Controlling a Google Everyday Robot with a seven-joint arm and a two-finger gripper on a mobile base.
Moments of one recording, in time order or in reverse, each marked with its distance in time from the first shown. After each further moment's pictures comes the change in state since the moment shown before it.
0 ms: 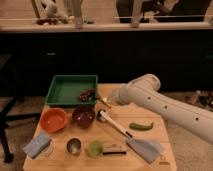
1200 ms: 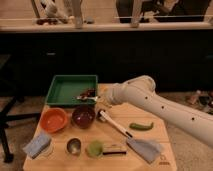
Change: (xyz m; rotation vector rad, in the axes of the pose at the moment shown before) arm -0.052 0.021 0.007 -0.054 -0.177 -0.023
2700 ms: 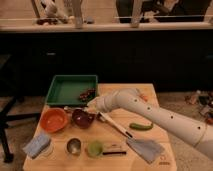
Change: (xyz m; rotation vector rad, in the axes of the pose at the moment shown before) arm 0.011 0.044 0.086 -0.180 -0.127 0.163
